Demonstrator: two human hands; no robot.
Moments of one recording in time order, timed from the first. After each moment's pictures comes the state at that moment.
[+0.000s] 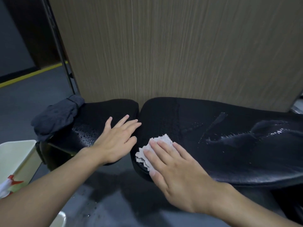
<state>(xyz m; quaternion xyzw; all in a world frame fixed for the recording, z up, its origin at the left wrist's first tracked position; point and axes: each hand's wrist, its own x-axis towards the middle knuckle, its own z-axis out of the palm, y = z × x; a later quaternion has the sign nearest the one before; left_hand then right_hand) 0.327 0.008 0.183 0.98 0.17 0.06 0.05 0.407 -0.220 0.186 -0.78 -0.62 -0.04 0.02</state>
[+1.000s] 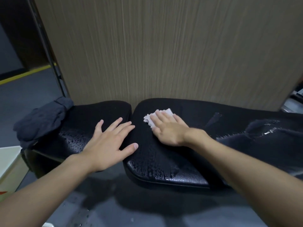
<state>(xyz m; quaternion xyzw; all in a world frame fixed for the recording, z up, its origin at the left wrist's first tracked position) 0.328 0.006 0.181 0.98 0.17 0.07 0.01 0.516 -0.131 0.200 -0.84 -0.53 0.08 0.01</state>
